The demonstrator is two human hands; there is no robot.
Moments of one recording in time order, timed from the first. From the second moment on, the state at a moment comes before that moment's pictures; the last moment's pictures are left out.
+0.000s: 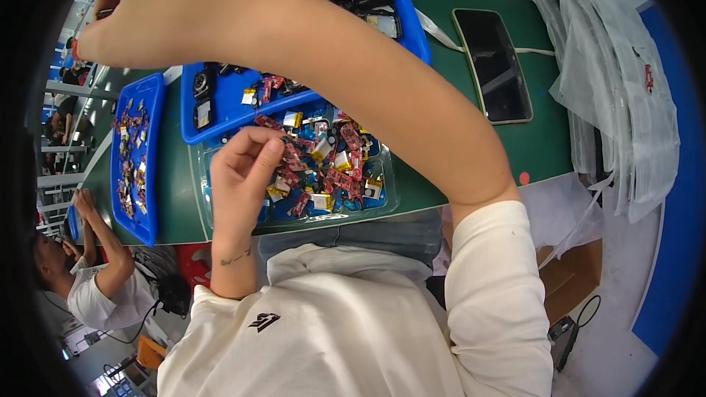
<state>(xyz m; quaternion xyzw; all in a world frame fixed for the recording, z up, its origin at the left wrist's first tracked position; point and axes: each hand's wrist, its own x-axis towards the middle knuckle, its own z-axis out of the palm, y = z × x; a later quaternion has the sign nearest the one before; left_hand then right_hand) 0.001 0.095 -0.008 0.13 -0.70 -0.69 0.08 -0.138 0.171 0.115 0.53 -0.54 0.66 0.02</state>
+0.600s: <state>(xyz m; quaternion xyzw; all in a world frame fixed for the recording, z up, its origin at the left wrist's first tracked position) 0.022 0.104 -0.006 -0.05 -0.93 -0.33 0.18 -0.141 0.163 0.104 0.54 -0.50 0.68 0.05</state>
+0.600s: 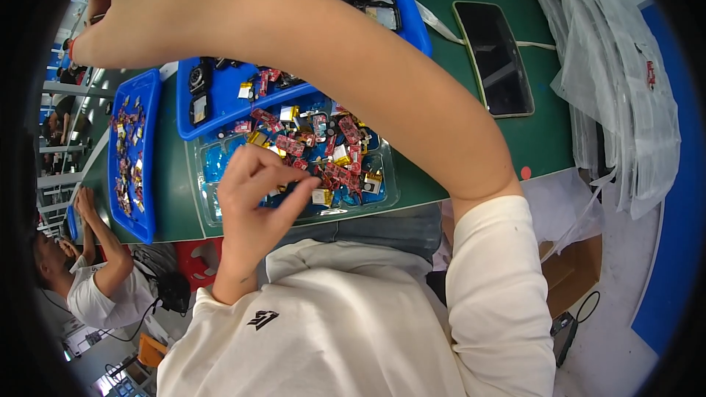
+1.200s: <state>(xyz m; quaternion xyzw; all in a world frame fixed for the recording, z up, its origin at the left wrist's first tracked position) 0.014 0.105 -0.005 -0.04 -0.92 -0.31 0.24 -0.147 0.178 0.119 0.57 -0.51 0.64 -0.05</state>
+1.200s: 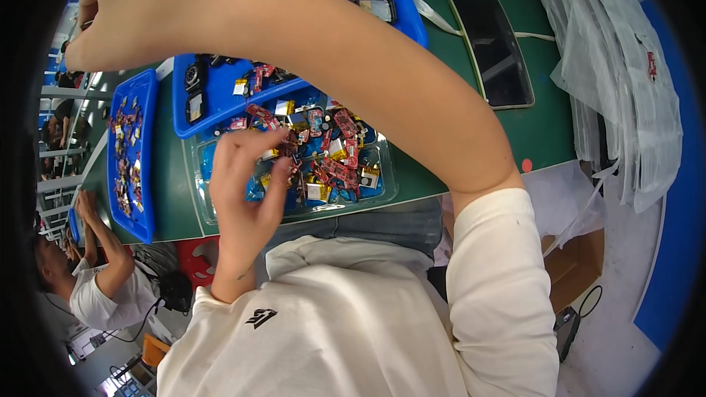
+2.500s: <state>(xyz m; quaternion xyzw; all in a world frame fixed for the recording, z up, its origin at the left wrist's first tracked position) 0.025 0.091 -0.012 0.01 -0.90 -0.33 0.29 -0.137 0.167 0.133 0.43 -0.57 0.69 -0.09</state>
